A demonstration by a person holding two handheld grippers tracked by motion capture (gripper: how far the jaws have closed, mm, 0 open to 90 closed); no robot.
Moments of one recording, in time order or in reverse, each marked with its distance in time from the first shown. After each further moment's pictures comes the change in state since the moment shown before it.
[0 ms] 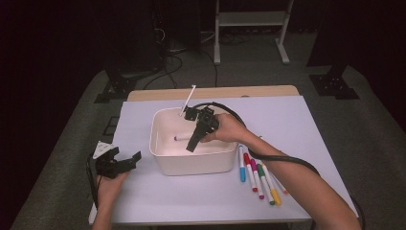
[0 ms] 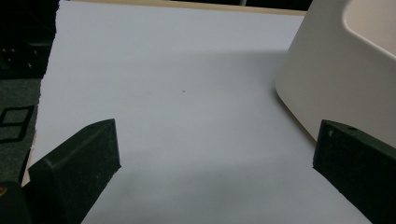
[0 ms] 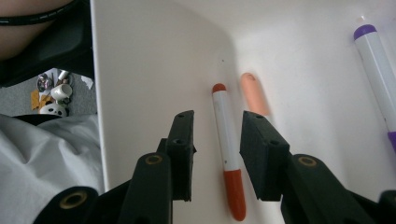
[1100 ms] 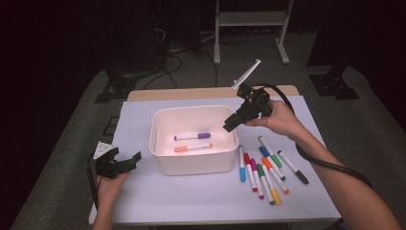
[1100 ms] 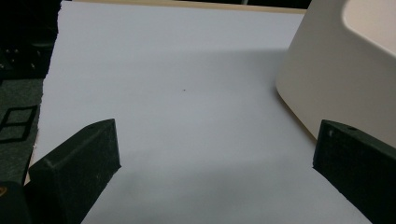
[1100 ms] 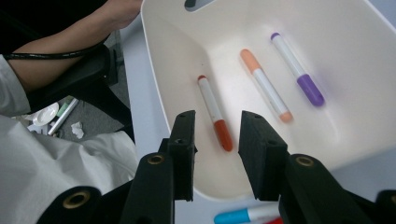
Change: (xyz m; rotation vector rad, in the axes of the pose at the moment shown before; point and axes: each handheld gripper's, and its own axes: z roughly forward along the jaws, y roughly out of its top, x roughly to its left) left arm -0.002 0.000 -0.001 0.008 0.008 0.007; right arm 0.021 -0.101 -0.115 -0.286 -0.093 0.065
